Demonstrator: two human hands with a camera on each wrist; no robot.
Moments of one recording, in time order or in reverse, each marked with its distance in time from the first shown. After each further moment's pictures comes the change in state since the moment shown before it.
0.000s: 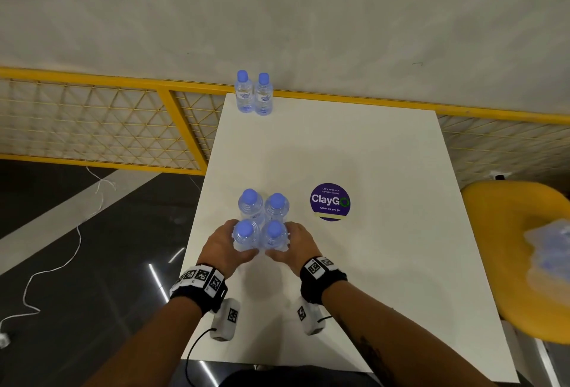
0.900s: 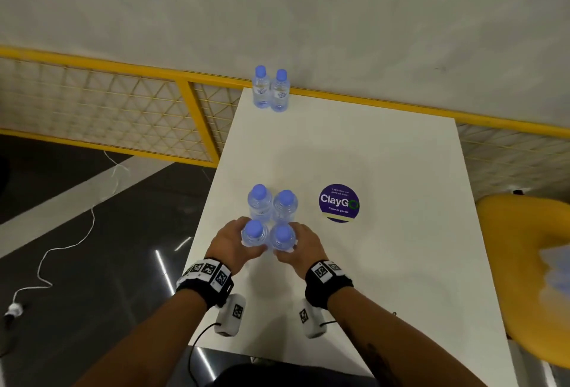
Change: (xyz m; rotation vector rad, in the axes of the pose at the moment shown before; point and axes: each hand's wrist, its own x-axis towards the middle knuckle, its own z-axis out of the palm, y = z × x) left_hand -0.014 0.001 0.002 -0.098 -0.012 0.009; right_hand -0.023 -0.009 -0.009 0.089 0.034 -0.028
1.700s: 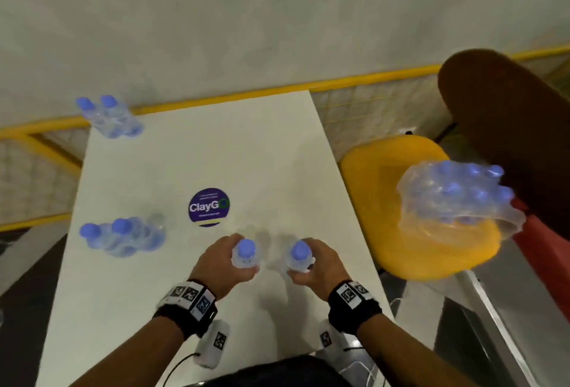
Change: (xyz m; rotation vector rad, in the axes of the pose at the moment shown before) left_hand -0.030 0.186 0.224 0.238 -0.245 0.293; right_hand -0.155 0.226 -0.227 0.164 0.249 0.130
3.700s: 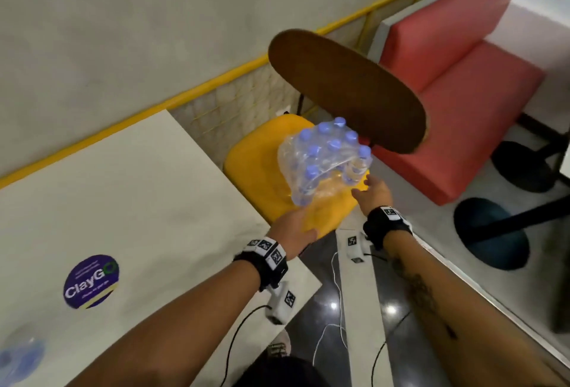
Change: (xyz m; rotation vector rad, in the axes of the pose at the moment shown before) left_hand 0.044 0.252 0.185 0.128 -0.584 0.489; right_hand -0.064 0.163 -0.257 0.072 0.850 0.620
